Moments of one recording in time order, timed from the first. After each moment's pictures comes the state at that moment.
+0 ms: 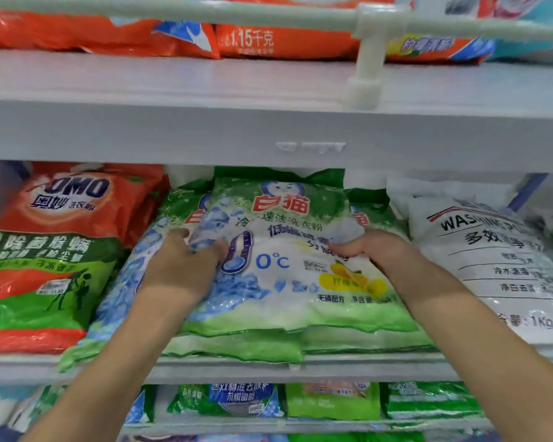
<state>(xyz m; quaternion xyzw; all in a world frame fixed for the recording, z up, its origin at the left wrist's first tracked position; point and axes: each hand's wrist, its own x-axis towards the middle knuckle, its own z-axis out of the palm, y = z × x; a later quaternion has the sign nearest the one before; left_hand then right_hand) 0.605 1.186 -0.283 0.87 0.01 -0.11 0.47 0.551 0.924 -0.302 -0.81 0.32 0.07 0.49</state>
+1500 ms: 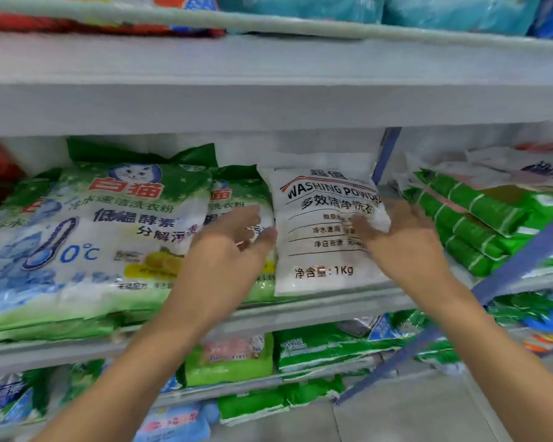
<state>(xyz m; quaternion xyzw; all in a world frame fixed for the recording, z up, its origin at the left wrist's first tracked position) 0.437 1.004 -0.267 0.82 -0.27 -0.14 0.49 0.332 0.782 -0.301 -0.87 0.40 -0.22 0.19</state>
